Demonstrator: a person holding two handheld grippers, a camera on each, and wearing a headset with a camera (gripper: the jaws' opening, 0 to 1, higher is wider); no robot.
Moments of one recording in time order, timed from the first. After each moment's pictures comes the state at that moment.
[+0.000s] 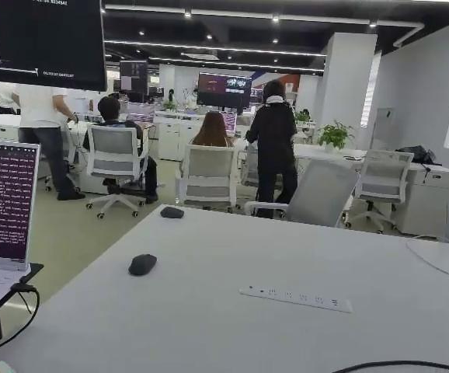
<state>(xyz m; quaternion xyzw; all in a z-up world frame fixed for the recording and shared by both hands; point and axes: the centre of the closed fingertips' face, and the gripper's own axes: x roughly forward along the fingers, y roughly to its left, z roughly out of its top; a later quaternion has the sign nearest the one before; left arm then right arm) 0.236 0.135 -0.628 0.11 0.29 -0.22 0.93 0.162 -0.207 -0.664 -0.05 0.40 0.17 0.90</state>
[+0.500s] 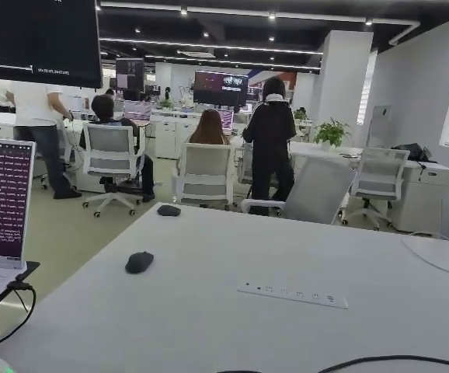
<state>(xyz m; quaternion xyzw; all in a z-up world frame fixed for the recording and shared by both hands) 0.236 0.136 -0.628 0.11 0.29 -0.22 0.93 0.161 -0.204 -0.666 -0.05 0.41 0.18 0.89</state>
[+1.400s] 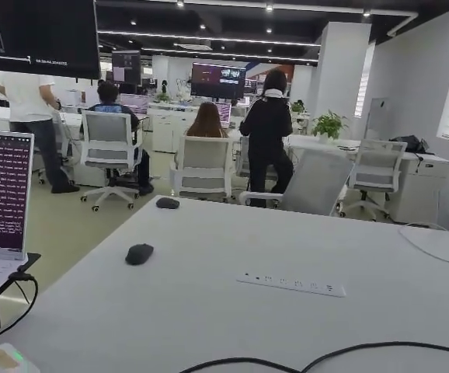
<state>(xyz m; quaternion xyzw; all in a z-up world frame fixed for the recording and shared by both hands) 0.237 0.136 -0.629 0.12 0.29 -0.22 0.92 0.163 -0.204 -0.664 -0.04 0.40 0.18 0.90</state>
